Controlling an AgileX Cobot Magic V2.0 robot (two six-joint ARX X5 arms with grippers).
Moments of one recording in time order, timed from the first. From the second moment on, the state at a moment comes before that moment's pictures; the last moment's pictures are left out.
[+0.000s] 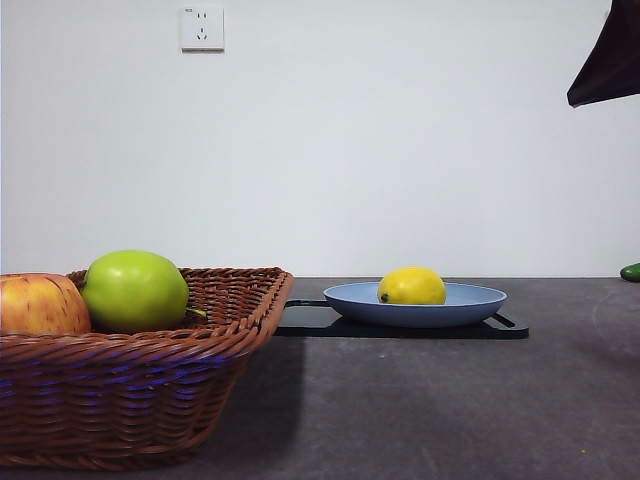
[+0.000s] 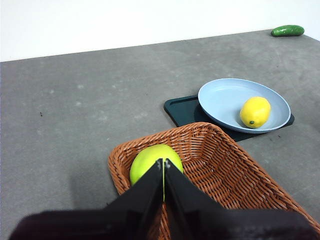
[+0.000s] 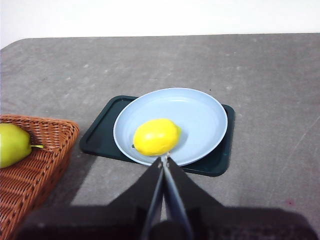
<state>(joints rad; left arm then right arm) -0.16 0.49 0.51 -0.32 0.23 0.01 0.58 0.66 0.49 -0.13 0.24 0.17</state>
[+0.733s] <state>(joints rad) -0.04 0.00 0.11 -0.21 0.03 0.04 0.58 0.66 0.49 -0.13 0.24 0.17</state>
